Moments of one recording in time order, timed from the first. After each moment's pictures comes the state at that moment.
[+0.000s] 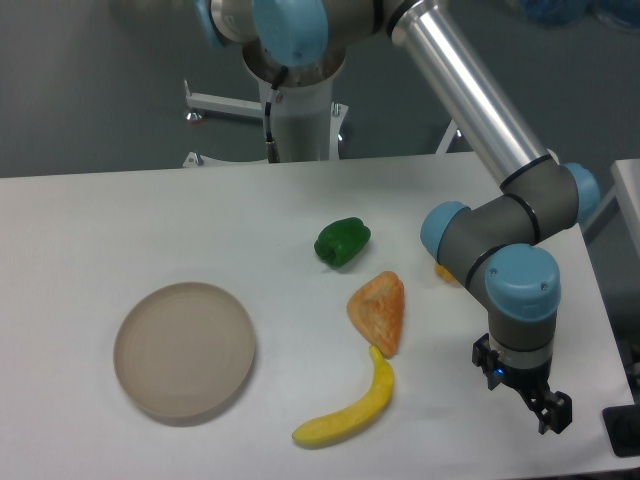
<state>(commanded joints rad) 2.34 -2.49 -0.82 -1.06 1.65 1.42</state>
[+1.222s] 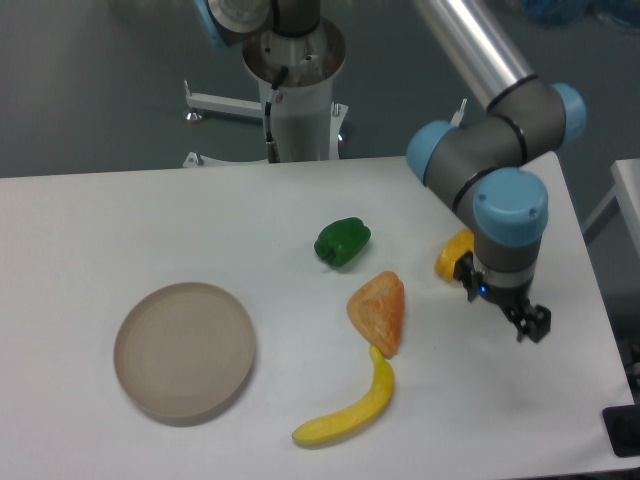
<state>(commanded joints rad) 2.41 -2.14 -1.26 -1.26 1.72 1.43</state>
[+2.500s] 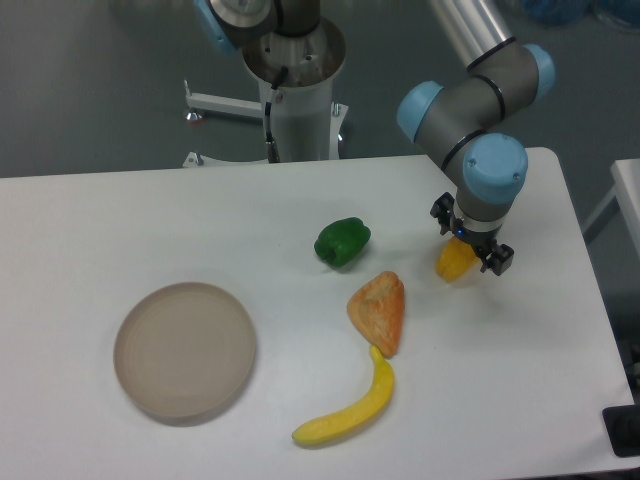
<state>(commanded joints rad) 2.46 -2.05 -1.55 -1.15 1.73 1.48</state>
